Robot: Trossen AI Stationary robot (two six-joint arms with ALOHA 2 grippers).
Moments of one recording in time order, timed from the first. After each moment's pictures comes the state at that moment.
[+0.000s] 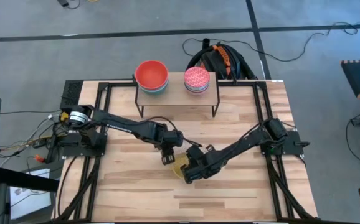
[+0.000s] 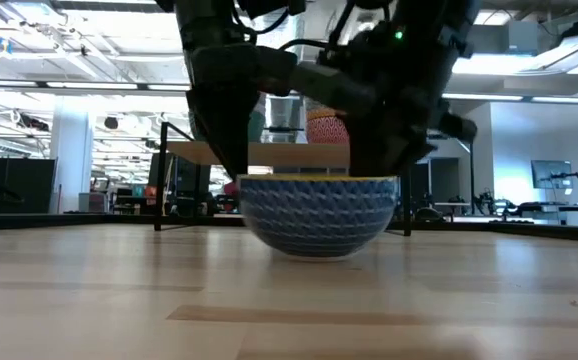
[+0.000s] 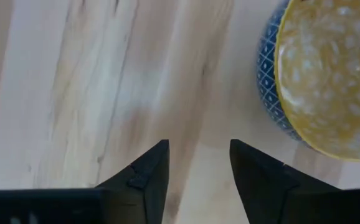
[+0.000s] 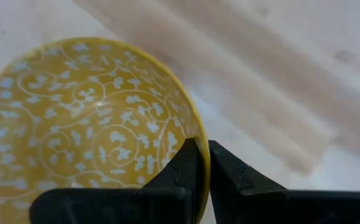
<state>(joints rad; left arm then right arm) -0.11 1.81 1.32 -0.70 -0.10 -0.35 0.40 2.03 1.45 -0.82 0.50 1.28</state>
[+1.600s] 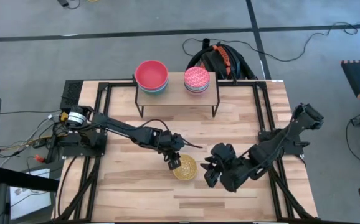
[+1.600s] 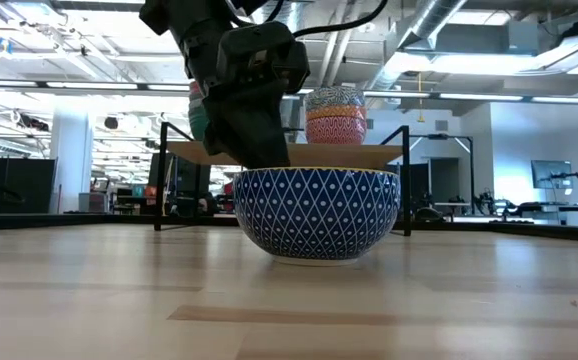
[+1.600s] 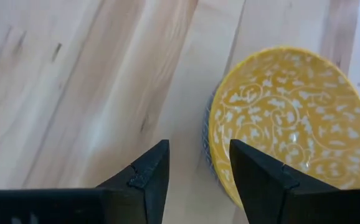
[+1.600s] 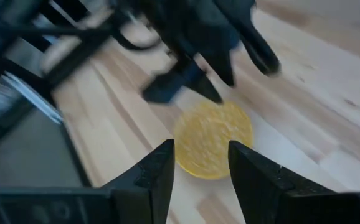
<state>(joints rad) -0.15 1.79 1.17 -0.31 -0.07 -0.49 0.62 1.57 1.44 -0.83 0.65 1.25</state>
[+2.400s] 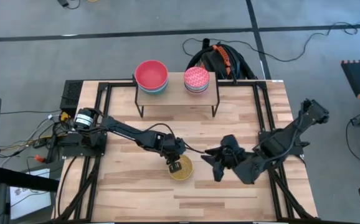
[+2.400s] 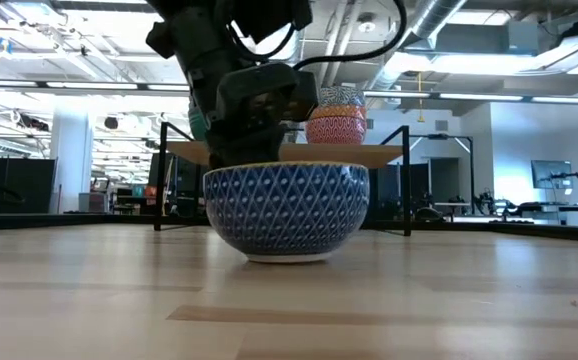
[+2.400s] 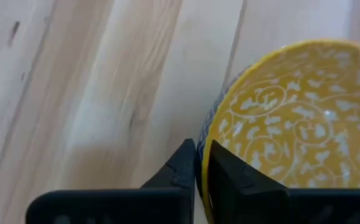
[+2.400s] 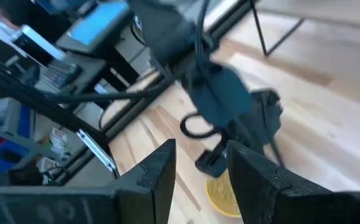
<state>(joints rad) -0.16 1.88 1.18 -0.26 -0.05 -0.45 0.64 1.45 1.44 -0.65 0.80 1.13</state>
